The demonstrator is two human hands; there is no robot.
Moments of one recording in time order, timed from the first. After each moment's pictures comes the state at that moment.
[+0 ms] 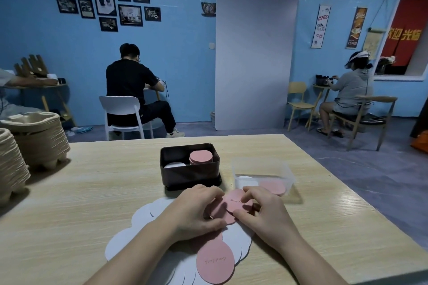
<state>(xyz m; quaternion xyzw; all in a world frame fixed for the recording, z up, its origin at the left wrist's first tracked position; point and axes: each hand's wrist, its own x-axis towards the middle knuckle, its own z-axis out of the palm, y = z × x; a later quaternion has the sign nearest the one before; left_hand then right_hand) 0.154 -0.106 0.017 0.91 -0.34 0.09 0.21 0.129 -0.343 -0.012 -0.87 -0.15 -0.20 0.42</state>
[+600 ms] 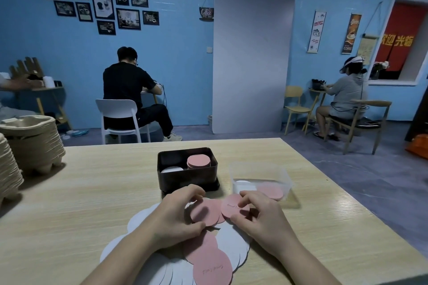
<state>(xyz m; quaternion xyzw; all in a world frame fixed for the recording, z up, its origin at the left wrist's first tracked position) 0.150 -0.076 0.009 0.89 -0.30 0.12 0.33 0.126 -0.340 -0.008 -0.87 -0.14 -0.21 0.43</state>
